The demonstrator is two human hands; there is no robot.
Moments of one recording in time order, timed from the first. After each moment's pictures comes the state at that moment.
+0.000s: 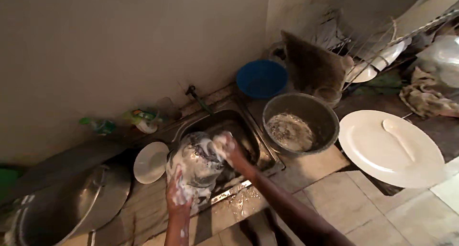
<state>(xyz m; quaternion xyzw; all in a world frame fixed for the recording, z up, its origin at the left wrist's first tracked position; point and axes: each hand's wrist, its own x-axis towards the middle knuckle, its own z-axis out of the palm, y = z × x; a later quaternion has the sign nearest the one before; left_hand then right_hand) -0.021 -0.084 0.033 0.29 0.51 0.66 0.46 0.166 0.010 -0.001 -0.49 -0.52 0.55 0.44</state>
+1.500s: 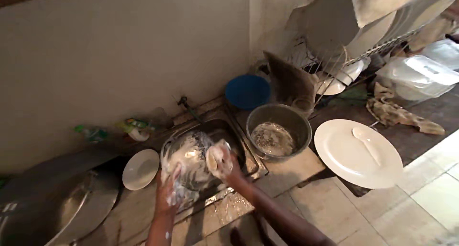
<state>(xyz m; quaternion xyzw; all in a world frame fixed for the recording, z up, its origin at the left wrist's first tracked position) 0.023 -0.084 0.099 0.39 0.60 0.57 0.40 0.204 -0.048 0.049 -0.48 -0.57 0.41 0.53</state>
